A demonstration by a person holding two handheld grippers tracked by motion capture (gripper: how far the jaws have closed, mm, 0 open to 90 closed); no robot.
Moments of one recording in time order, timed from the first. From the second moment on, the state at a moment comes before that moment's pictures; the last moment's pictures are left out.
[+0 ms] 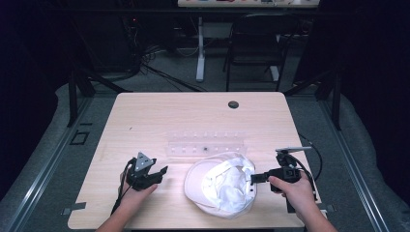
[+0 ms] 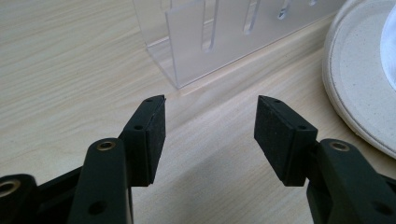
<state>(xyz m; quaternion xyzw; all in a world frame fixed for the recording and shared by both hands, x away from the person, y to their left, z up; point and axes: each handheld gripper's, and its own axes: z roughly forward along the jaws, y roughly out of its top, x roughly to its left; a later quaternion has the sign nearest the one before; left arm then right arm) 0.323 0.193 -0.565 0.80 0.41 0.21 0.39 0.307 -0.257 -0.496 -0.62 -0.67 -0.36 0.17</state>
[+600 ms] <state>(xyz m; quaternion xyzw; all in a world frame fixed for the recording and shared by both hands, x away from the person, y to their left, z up) 0.323 0.193 -0.564 0.80 0.41 0.21 0.39 0.310 -0.245 -0.468 -0.61 -0.71 -0.33 0.13</state>
